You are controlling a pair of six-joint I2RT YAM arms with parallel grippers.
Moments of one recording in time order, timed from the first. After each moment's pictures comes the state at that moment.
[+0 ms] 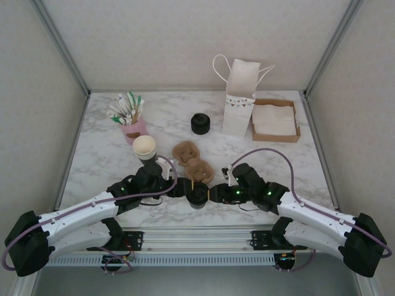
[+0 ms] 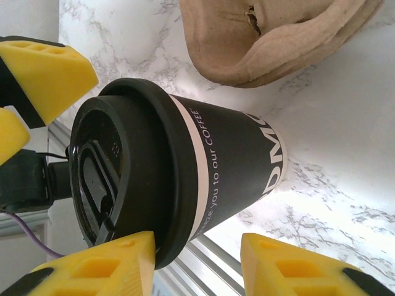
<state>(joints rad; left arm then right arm) -0.82 0.97 0.49 -0.11 0.21 -0.79 0.89 0.95 0.50 -0.30 -0.37 0.88</state>
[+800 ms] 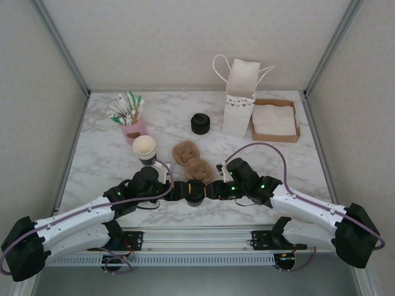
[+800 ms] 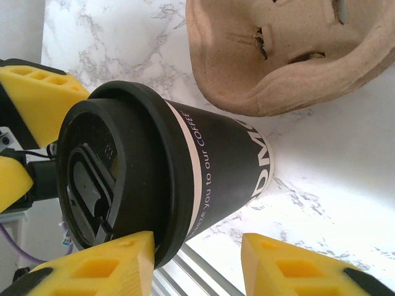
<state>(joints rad) -0.82 0.89 0.43 -0.11 0.21 -0.82 0.88 1.08 0.59 -0.32 -0.36 0.76</state>
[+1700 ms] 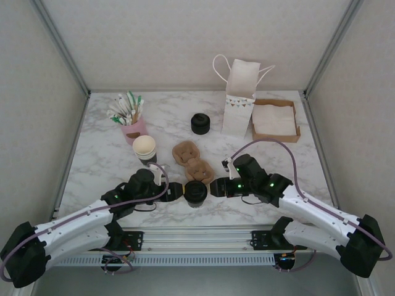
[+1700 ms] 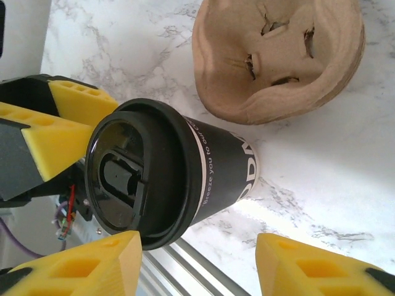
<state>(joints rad) -0.76 0.85 0.34 -0.08 0.26 -0.87 0.84 0.96 0.64 -0.48 -0.36 0.69</state>
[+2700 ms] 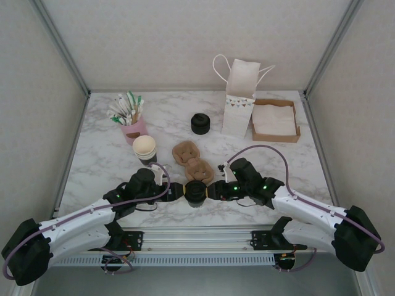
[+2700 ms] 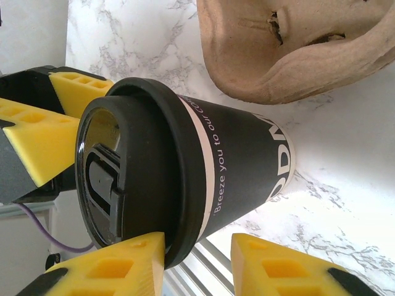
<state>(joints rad) -0.74 0.89 0.32 -0.01 0.32 -0.88 0.83 1.05 0.53 -0.25 -0.47 0.80</state>
